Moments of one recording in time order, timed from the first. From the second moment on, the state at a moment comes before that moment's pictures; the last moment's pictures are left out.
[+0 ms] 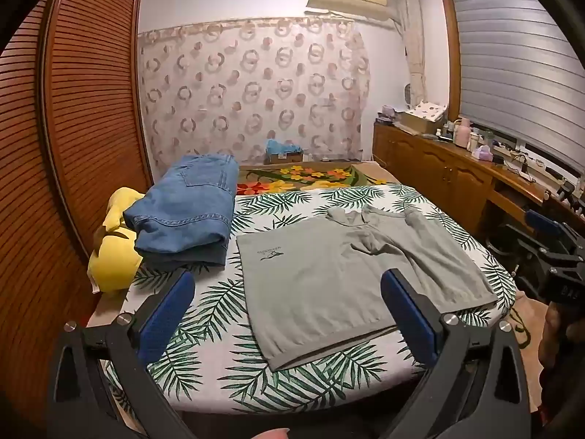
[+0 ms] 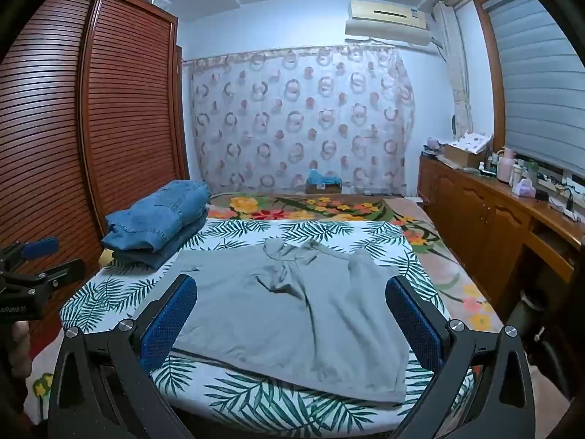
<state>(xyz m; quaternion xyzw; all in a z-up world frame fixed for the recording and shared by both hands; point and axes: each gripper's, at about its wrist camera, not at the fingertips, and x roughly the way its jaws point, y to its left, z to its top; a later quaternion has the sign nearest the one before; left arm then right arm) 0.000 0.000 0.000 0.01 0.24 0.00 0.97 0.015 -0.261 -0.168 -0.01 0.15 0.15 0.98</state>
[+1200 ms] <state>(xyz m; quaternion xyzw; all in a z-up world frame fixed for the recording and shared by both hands) -0.003 0.000 0.000 0.00 0.24 -0.01 0.97 0.011 -0.264 -0.169 0.00 0.14 0.16 0.98</state>
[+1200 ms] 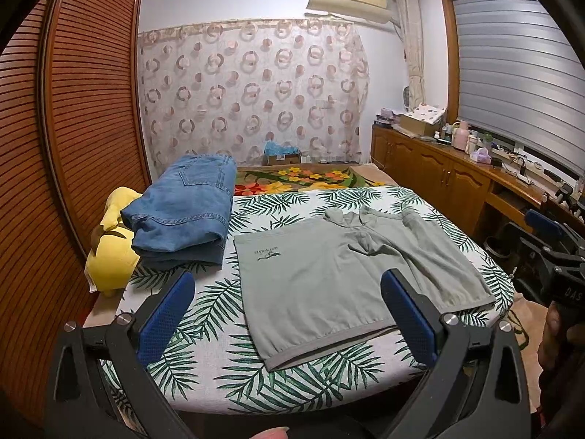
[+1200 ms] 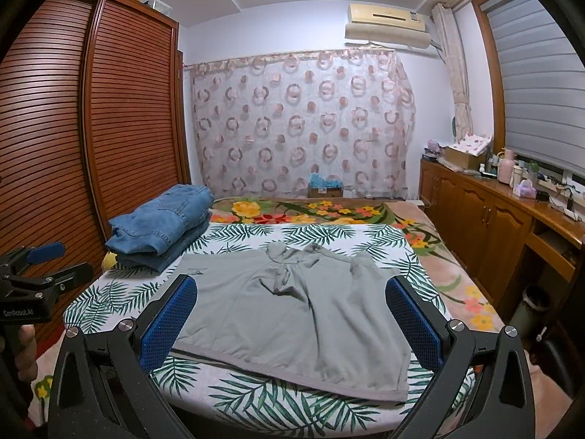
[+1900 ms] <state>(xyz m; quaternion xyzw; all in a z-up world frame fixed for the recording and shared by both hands) 0.000 -0.003 -0.003 0.00 0.24 -0.01 0.97 0.010 -0.263 -0.169 0.00 0.14 0.16 0.98</state>
